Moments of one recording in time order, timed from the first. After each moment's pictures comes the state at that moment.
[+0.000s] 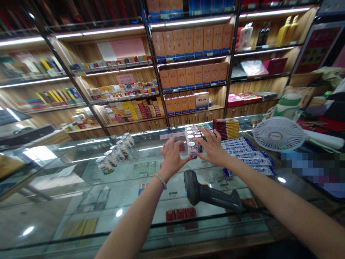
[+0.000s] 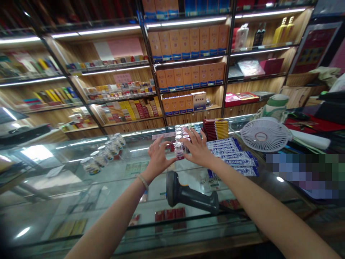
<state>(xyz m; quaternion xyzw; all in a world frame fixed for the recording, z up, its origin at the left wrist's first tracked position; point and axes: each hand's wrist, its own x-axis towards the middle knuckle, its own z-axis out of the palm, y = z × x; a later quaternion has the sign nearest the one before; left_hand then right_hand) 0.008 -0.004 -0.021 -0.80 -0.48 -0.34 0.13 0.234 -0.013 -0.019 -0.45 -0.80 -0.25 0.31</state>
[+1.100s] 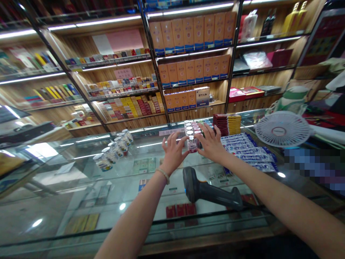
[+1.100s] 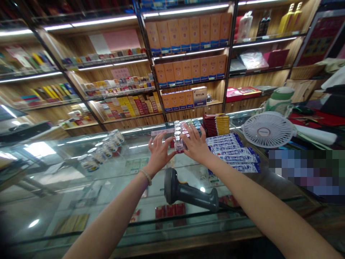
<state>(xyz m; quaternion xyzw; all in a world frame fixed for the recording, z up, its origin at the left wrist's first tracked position) 0.017 0.002 -0.021 -0.82 -0.48 -0.29 0.15 0.225 -0.008 -0.025 -0.49 -0.77 -0.26 0.30</state>
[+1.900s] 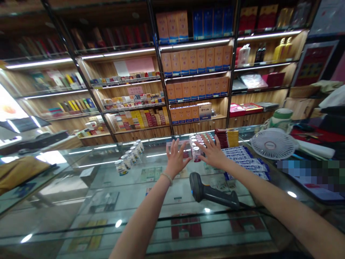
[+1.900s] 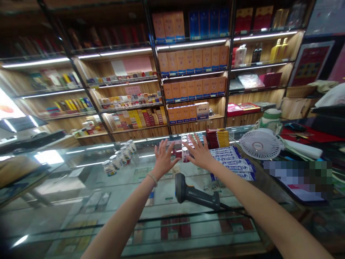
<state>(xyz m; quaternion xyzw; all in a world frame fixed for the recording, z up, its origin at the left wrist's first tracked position) -0.010 -0.001 -0.005 -0.80 -0.48 -0.30 0.20 0.222 -0.017 -0.005 -0.46 -0.79 -0.28 0.29</state>
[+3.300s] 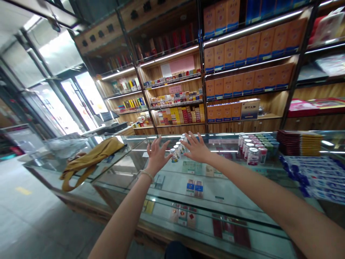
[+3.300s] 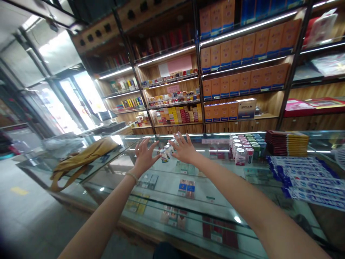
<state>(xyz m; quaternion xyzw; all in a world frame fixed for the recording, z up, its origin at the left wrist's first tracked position) -0.302 -0.085 0.057 -0.67 -0.65 -0.22 0.29 -0.072 -0.003 0.039 -0.32 -0.89 -0.17 0.29</state>
